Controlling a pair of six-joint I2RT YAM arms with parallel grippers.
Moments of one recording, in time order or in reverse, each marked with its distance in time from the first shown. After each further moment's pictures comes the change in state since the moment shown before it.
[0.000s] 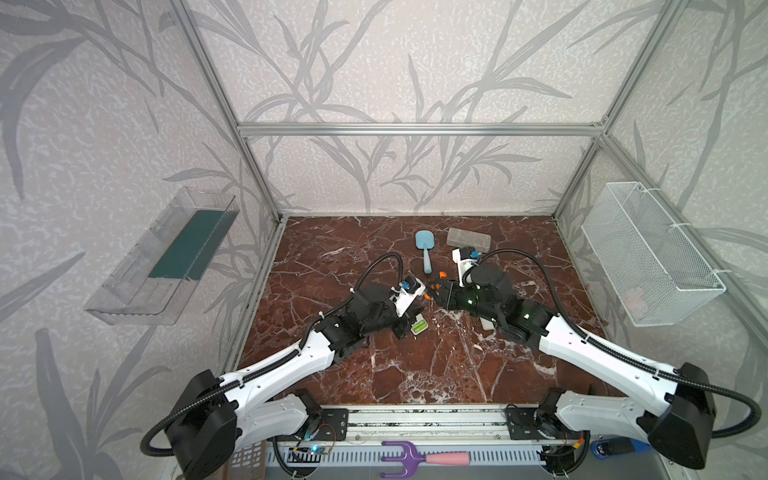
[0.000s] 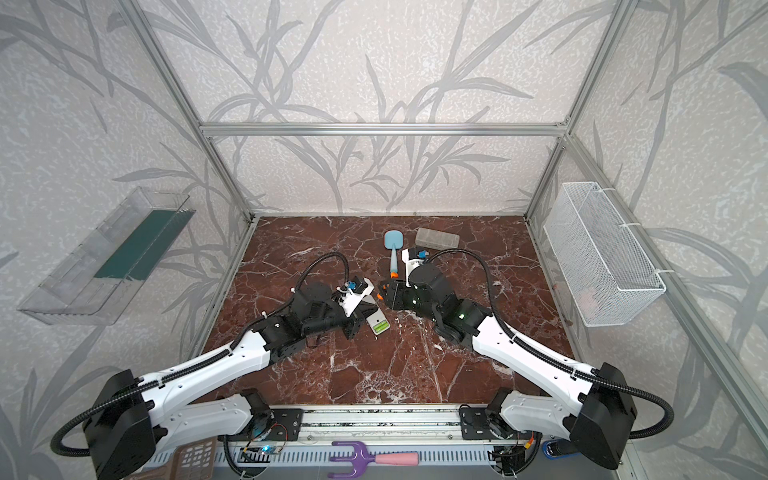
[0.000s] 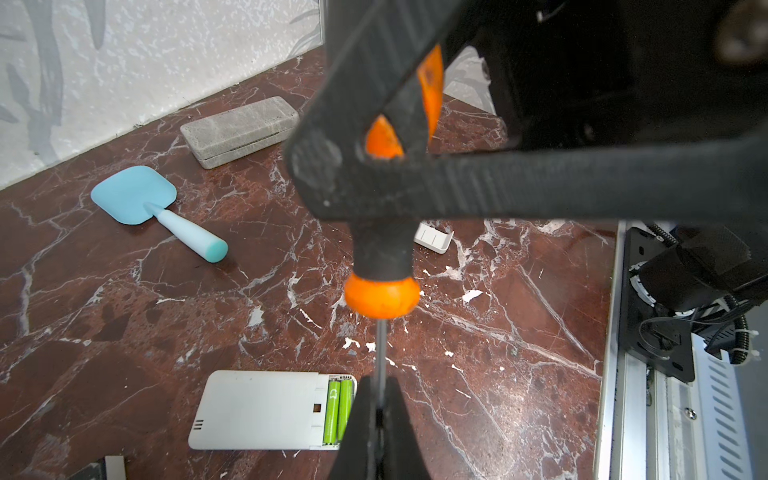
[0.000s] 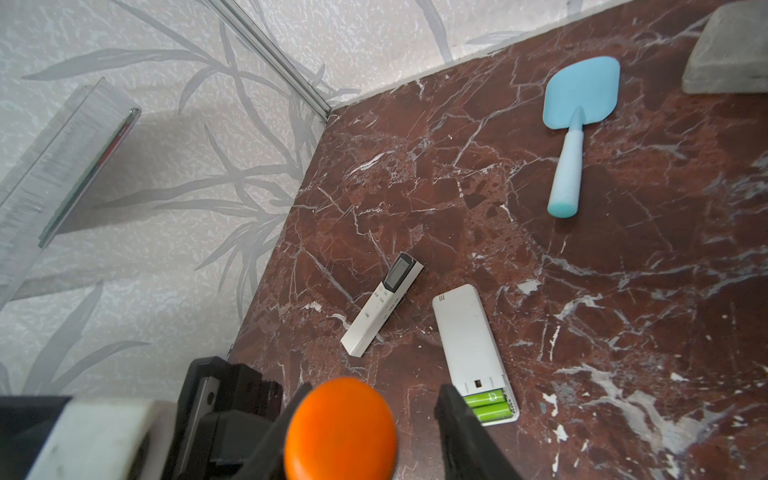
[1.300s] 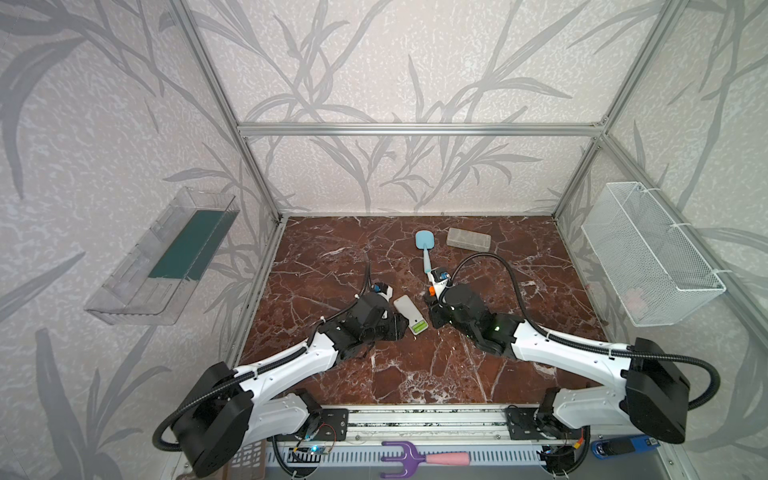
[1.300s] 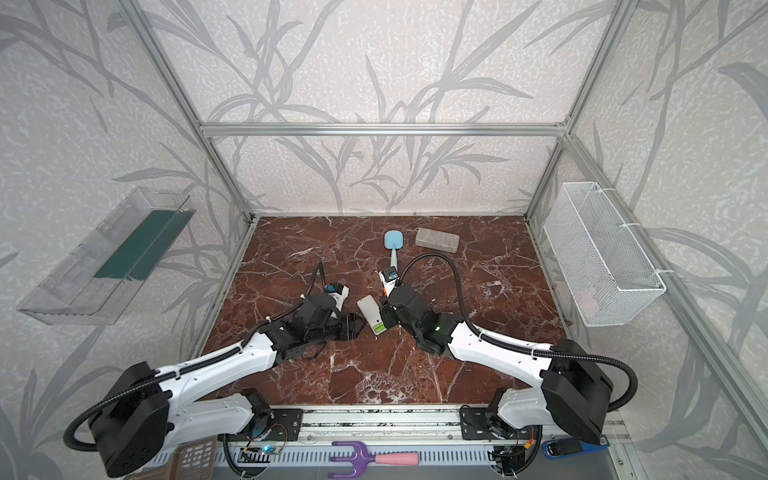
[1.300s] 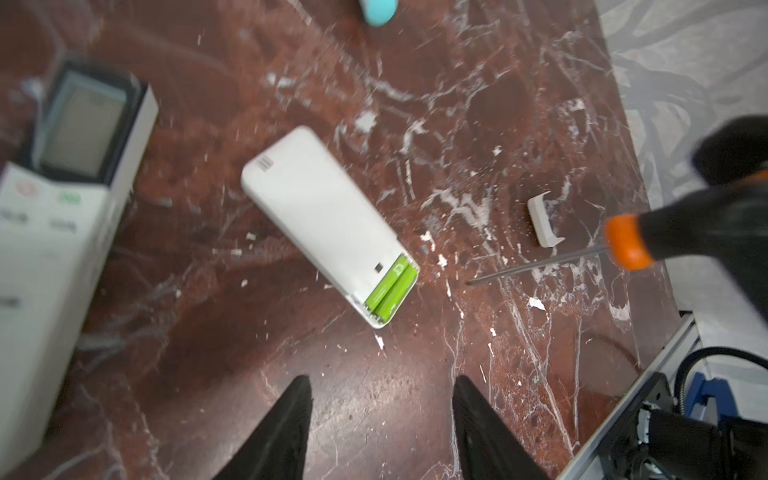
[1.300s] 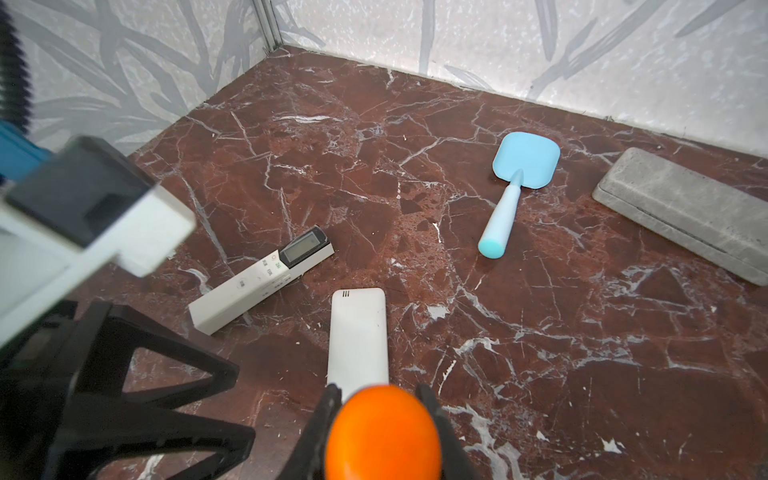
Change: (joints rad) left arm 0.047 0.082 -0.121 -0.116 -0.169 -0.774; right arm 0.133 0.155 -0.140 0.217 0.303 -0.497
